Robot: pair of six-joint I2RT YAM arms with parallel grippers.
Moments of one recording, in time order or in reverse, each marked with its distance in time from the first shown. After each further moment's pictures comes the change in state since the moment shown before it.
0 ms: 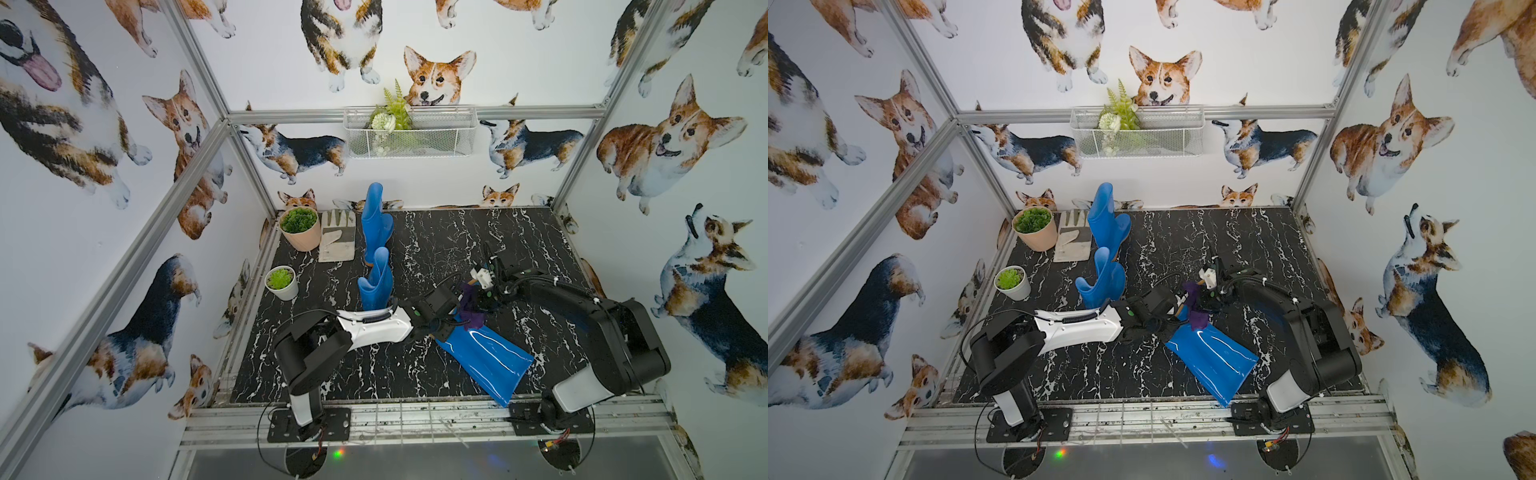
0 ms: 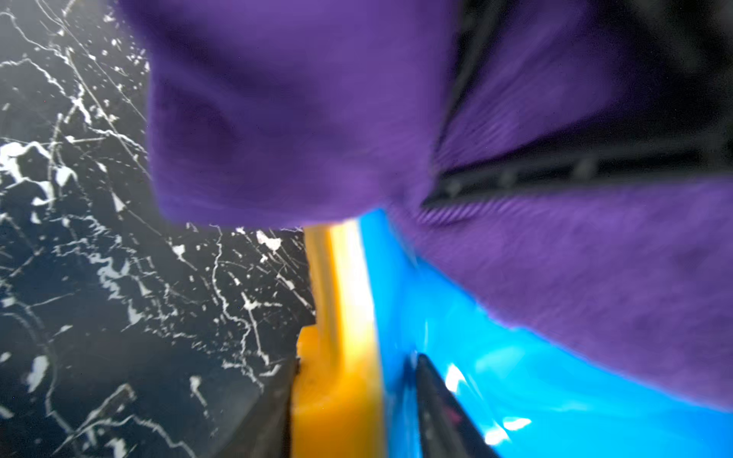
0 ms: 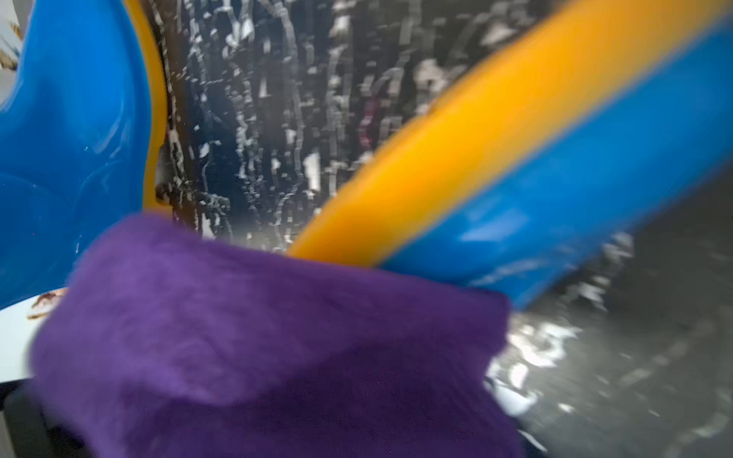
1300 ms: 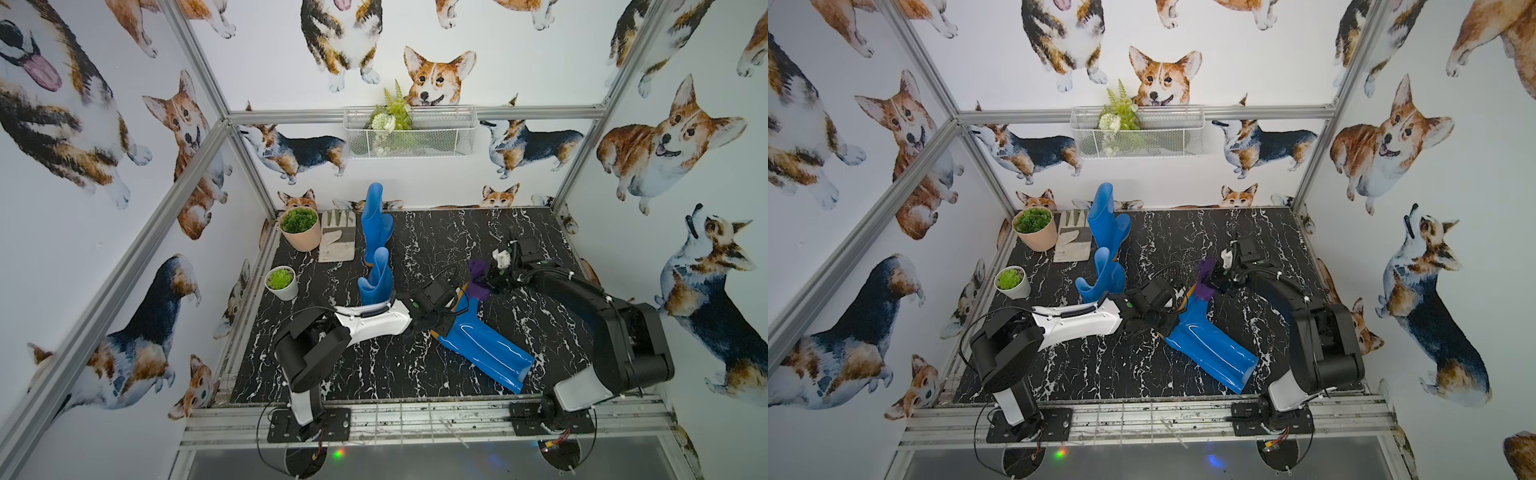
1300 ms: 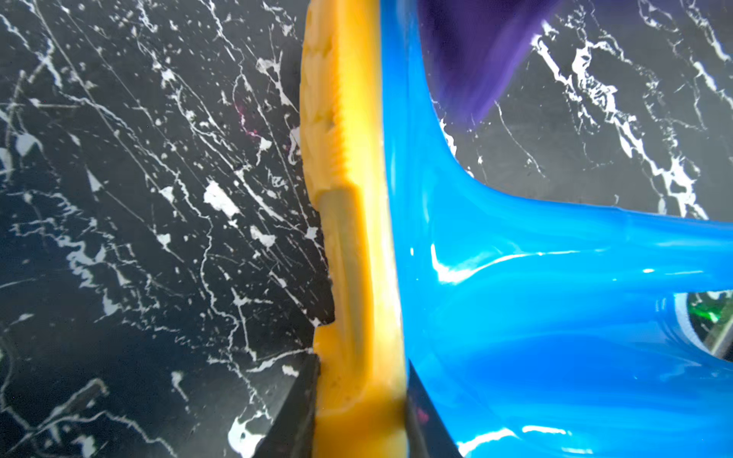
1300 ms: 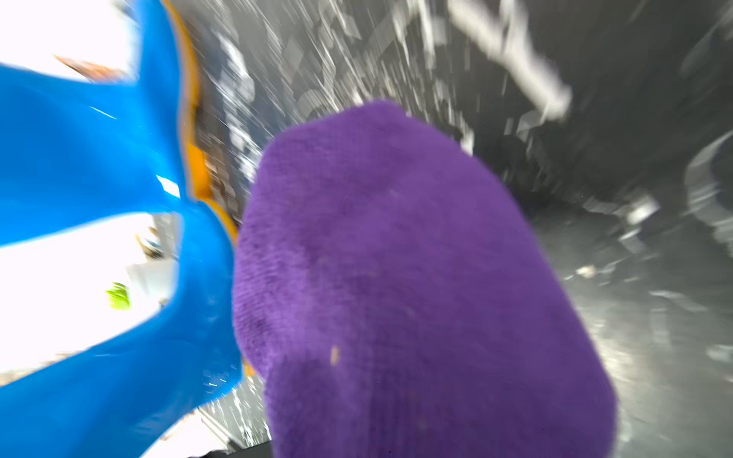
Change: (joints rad) left arm 0.046 0.005 0.058 -0.071 0.115 -0.116; right arm -0.050 0.056 0.084 0.125 -0.018 0.270
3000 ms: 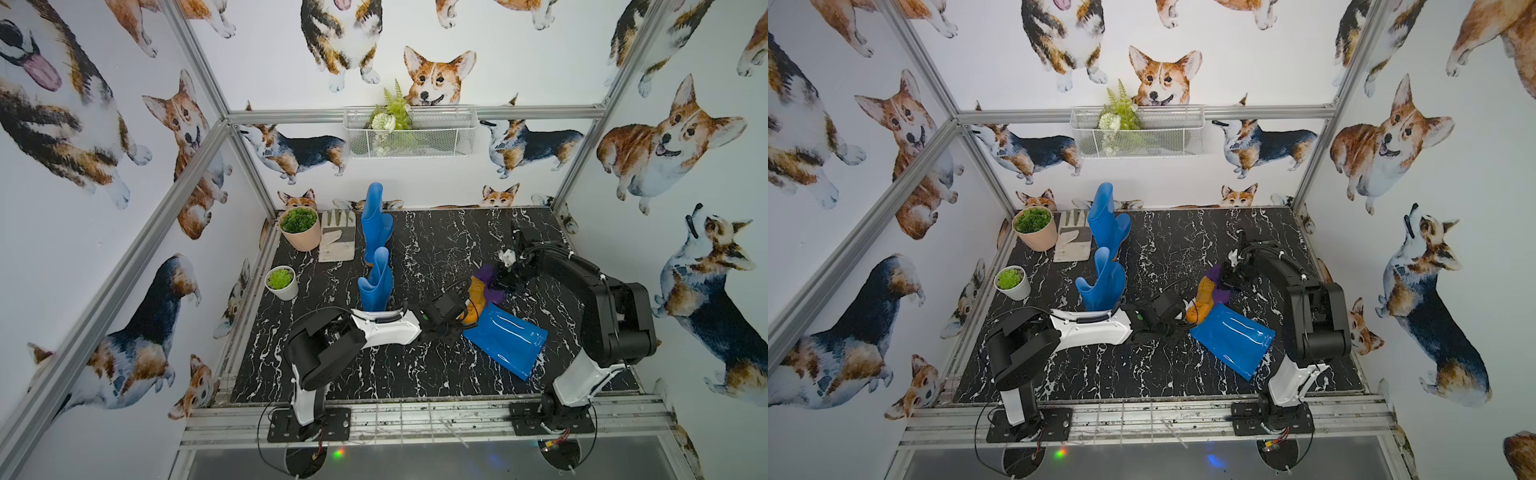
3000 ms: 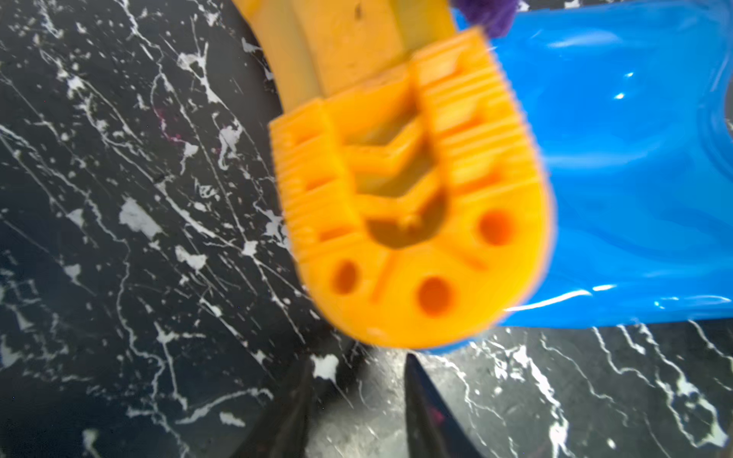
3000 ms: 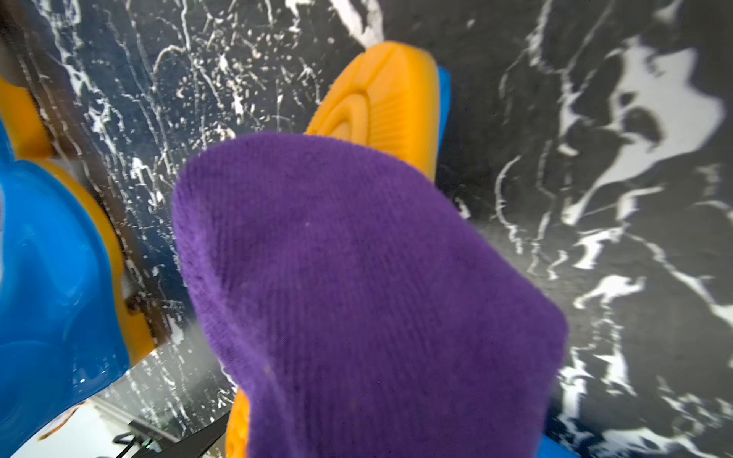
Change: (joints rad) left arm -0.077 0.071 -0.024 0.117 -0.076 0.064; right arm -0.133 0.119 0.239 -0.406 0.140 -0.333
